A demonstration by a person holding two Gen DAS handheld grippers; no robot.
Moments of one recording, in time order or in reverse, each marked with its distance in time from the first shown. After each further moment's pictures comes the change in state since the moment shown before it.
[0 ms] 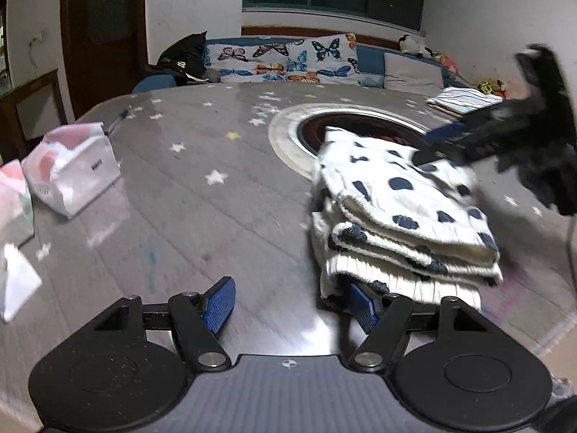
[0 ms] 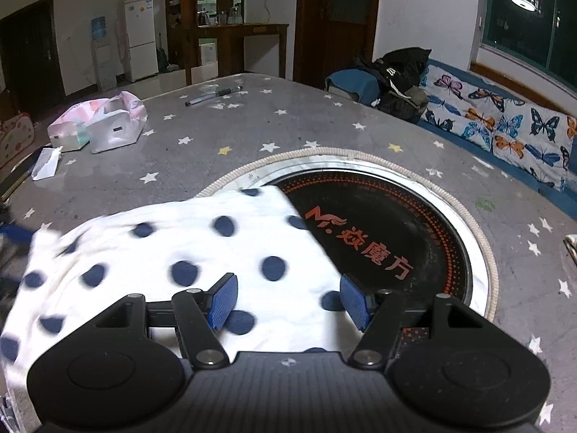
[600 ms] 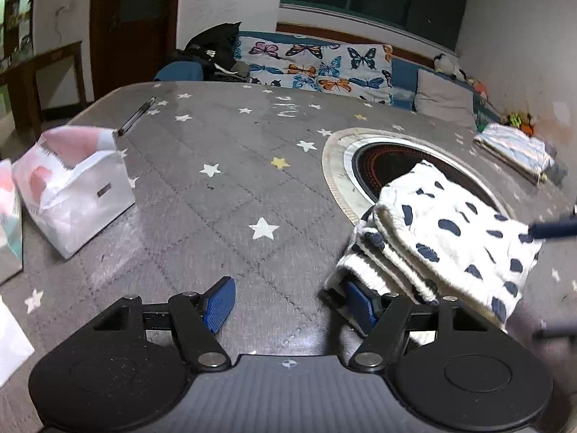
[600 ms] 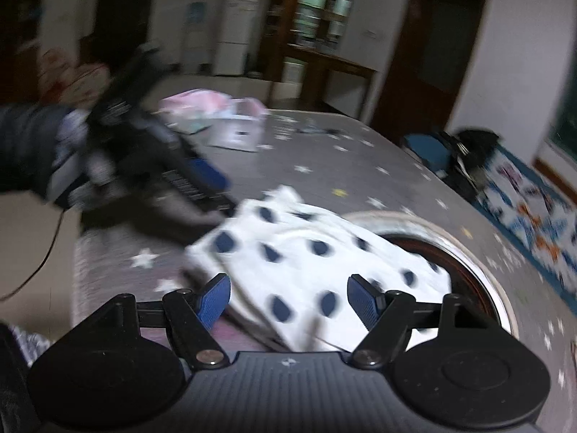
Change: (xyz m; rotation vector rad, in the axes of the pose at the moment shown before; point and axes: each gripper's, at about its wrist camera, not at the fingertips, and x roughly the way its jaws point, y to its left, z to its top) left arm 0.043 0.046 0.044 -0.145 0.009 0.011; right arm -0.050 0.108 -0.007 -0.372 -0.102 0.123
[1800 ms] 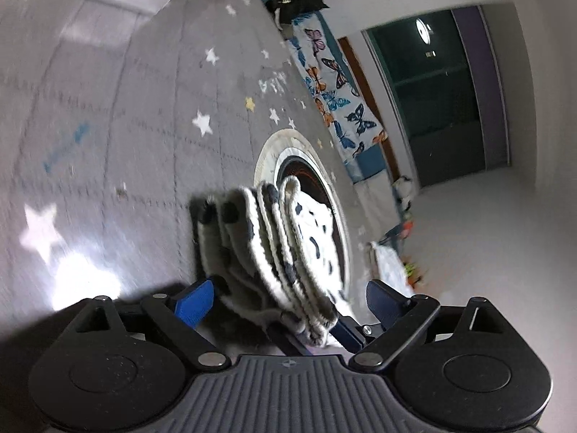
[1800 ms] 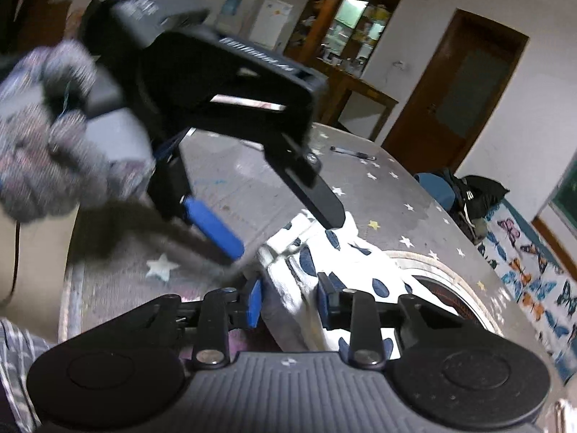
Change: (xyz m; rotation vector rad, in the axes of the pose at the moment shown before) left arm -0.012 0.010 -0.039 -0.878 0.038 -0.481; right arm 0.032 0.047 0.007 -0.116 -0.044 -0.064
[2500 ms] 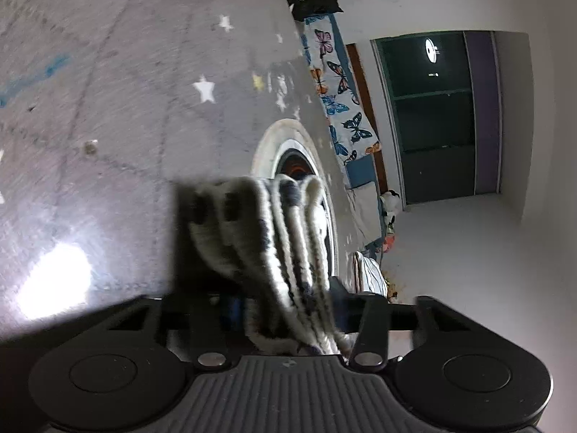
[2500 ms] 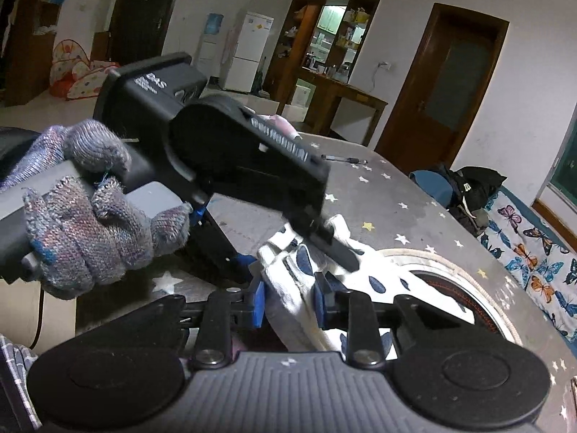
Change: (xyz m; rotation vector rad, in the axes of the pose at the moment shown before) left arm 0.033 0.017 0.001 -0.101 -0.002 -0.062; right arm -0.017 -0.008 -0.004 0.083 -0.027 0.021
